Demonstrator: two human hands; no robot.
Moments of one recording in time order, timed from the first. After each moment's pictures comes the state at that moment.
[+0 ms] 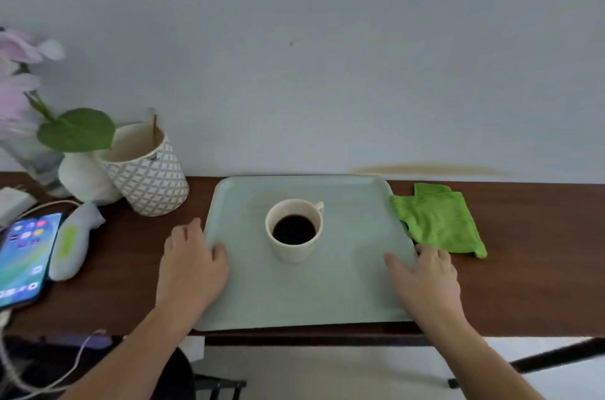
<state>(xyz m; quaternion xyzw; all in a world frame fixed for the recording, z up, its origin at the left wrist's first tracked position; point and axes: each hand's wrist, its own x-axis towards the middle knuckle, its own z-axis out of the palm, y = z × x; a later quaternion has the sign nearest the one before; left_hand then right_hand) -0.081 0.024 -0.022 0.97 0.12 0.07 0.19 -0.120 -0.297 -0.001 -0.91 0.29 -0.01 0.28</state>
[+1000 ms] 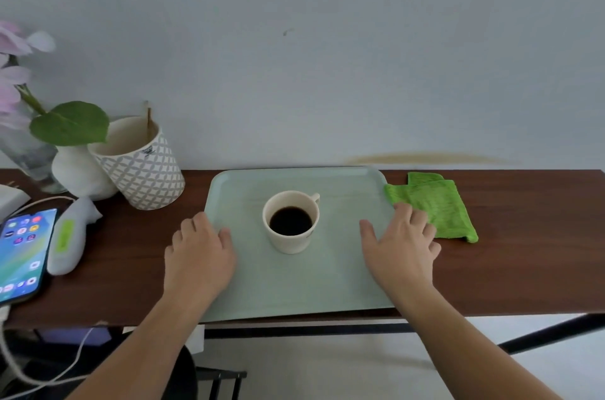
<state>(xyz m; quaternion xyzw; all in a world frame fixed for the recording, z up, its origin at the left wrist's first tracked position) -0.089 0.006 -0.010 0.98 0.11 0.07 0.15 -0.103 -0.266 0.003 -0.95 0.23 -0.12 0.16</state>
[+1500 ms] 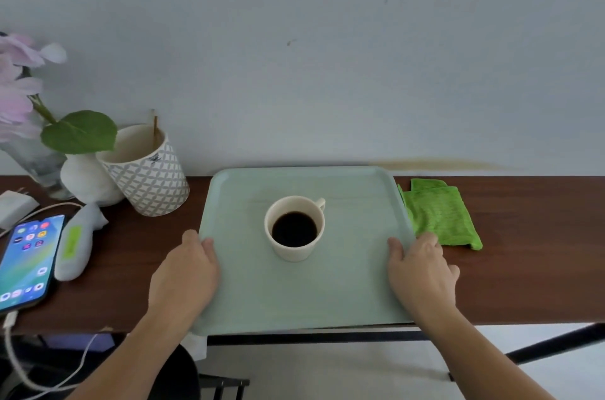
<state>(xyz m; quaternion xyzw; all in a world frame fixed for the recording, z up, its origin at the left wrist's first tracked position) -0.097 0.025 -0.005 0.96 0.15 0.07 0.22 -0.115 -0.291 -0.008 -0.94 0.29 -0.06 0.17</state>
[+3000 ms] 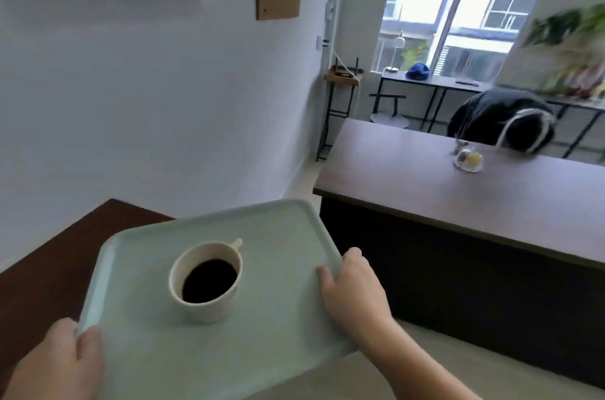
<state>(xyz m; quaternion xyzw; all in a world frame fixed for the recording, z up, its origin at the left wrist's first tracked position) -0.080 -0.530 -0.099 0.91 -0.32 -0.10 0.24 -0.460 -0.704 0.053 -0.69 0.65 -0.20 0.24</state>
